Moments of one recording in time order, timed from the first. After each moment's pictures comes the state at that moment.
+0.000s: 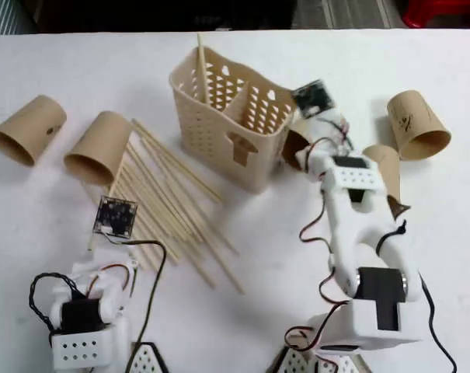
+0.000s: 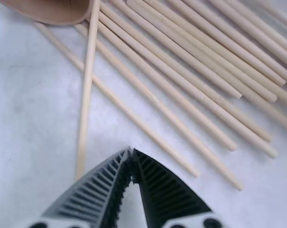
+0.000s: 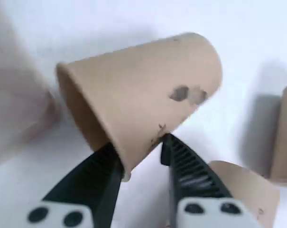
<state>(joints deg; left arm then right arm) -11.8 -103.3 97.2 73.2 -16.3 1.5 0.1 31.0 27.9 29.1</state>
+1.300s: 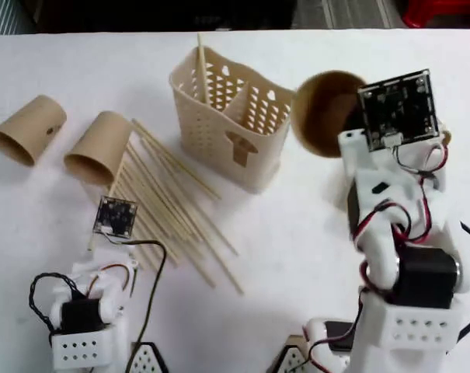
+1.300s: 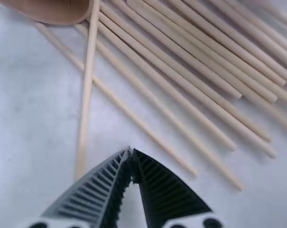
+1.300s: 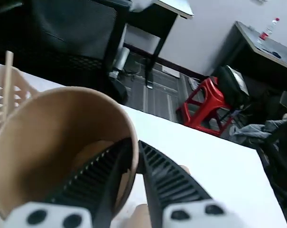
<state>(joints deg) -11.8 -103.3 97.2 73.2 -16.3 -1.8 -50.2 8.8 65.0 22.8</state>
